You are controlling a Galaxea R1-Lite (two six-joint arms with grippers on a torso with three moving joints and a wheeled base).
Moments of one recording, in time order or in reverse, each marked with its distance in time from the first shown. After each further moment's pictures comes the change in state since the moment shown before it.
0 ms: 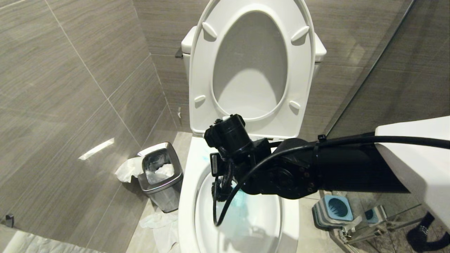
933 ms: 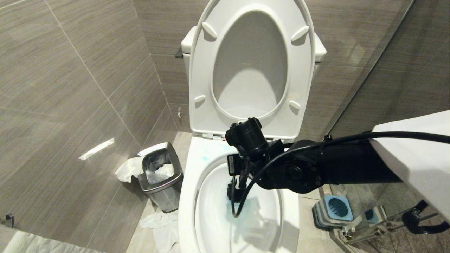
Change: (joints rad) left arm 0.000 0.000 0.000 0.000 0.000 -0.001; right arm -0.089 -0.002 0.114 -0.072 0.037 -0.047
